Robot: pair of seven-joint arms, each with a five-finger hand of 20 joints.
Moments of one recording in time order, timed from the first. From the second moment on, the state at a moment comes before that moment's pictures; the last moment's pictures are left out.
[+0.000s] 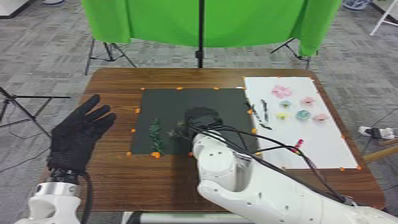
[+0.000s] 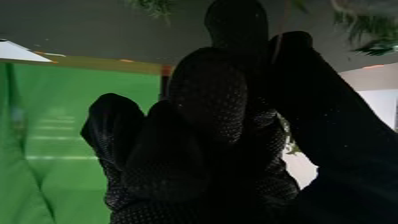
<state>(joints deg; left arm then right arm) 130.0 -60.5 -96.5 -129.0 36.0 11.7 15.4 -59.3 -68.2 22.8 -101.4 -133.5 -16.0 56.1</state>
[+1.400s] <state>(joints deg) 130.9 -60.2 -96.0 -128.8 35.9 11.4 16.9 -63.2 -55.6 33.2 -109.7 -132.5 16.6 64.9</state>
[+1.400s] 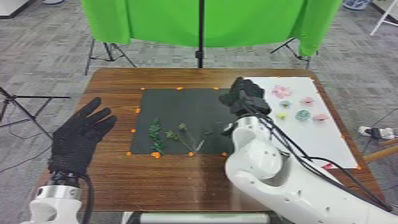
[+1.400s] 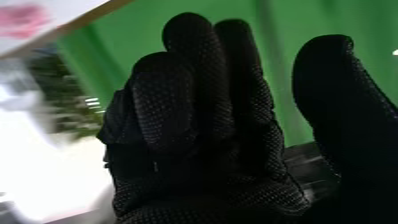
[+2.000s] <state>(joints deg) 131.2 -58.9 -95.9 -128.8 35.3 11.8 18.3 -61.5 -50.5 39.4 -98.6 -121.5 0.5 68.2</state>
